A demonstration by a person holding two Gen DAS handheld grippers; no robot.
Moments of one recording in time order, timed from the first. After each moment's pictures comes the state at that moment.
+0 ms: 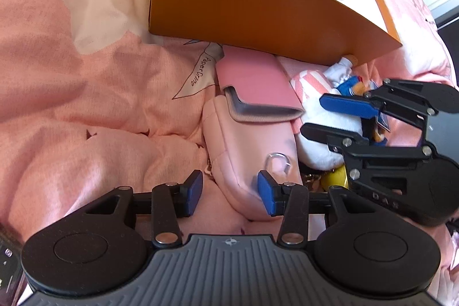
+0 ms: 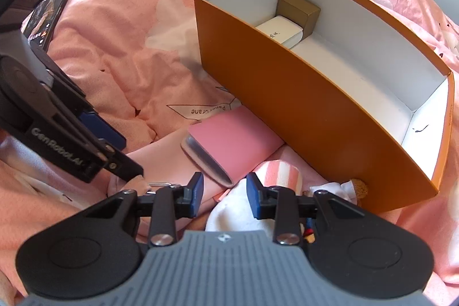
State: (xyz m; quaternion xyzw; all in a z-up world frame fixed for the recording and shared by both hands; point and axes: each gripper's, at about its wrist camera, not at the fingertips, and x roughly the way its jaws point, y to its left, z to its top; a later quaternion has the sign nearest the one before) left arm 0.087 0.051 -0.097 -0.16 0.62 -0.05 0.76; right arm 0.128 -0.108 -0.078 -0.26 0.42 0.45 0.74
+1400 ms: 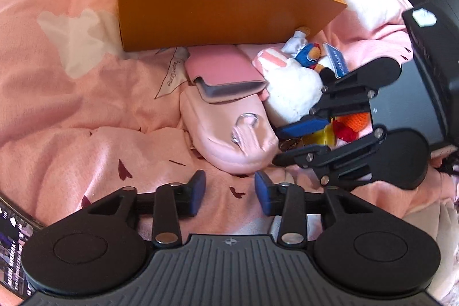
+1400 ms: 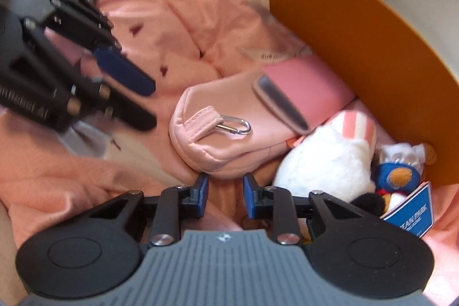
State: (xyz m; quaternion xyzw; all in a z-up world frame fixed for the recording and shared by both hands) left arm 0.058 0.036 -0.067 -0.07 0.60 -0.13 0.79; right arm 0.106 -0.106 -0.095 -0.26 0.49 0.52 0.65
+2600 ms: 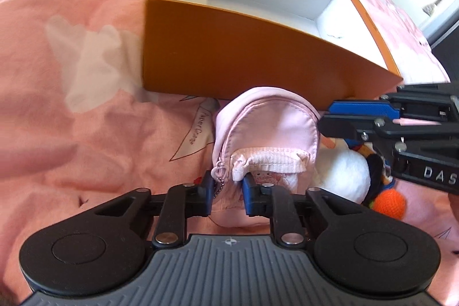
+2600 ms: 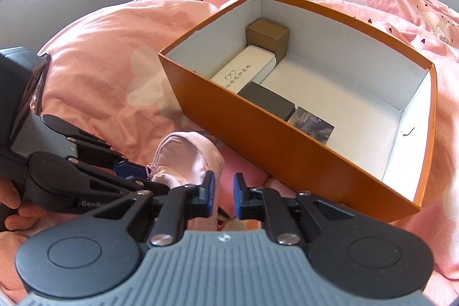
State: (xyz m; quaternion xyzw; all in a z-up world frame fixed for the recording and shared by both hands) left arm 0.101 0.050 -0.098 -0.15 0.54 -0.03 0.83; right arm 0.163 -0.110 -0.054 -0.16 0.43 0.43 0.78
